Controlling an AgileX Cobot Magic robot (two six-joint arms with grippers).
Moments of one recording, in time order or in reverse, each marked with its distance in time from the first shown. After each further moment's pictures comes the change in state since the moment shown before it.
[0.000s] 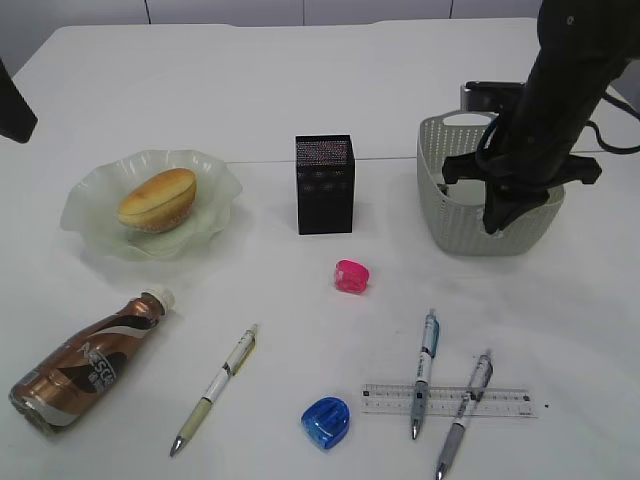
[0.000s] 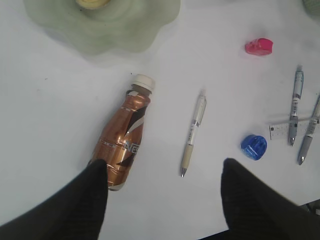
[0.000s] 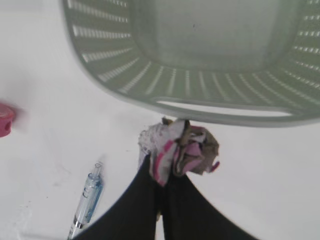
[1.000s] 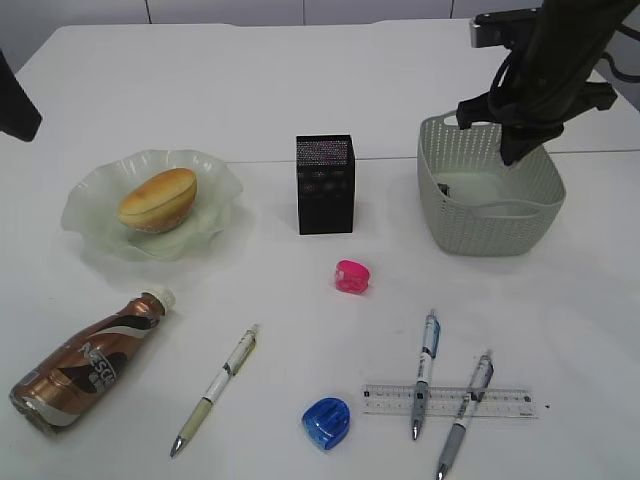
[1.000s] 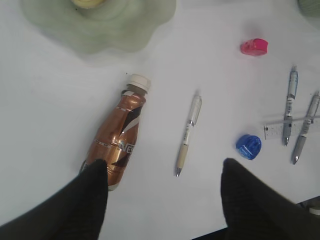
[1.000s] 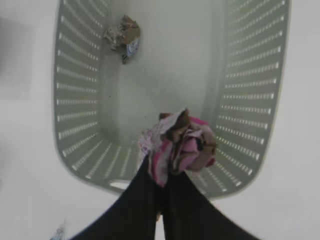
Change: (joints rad) left arm 0.000 0.000 0.000 -0.021 0.000 0.000; right arm -0.004 0.011 -0.177 -0.192 -0.008 0.023
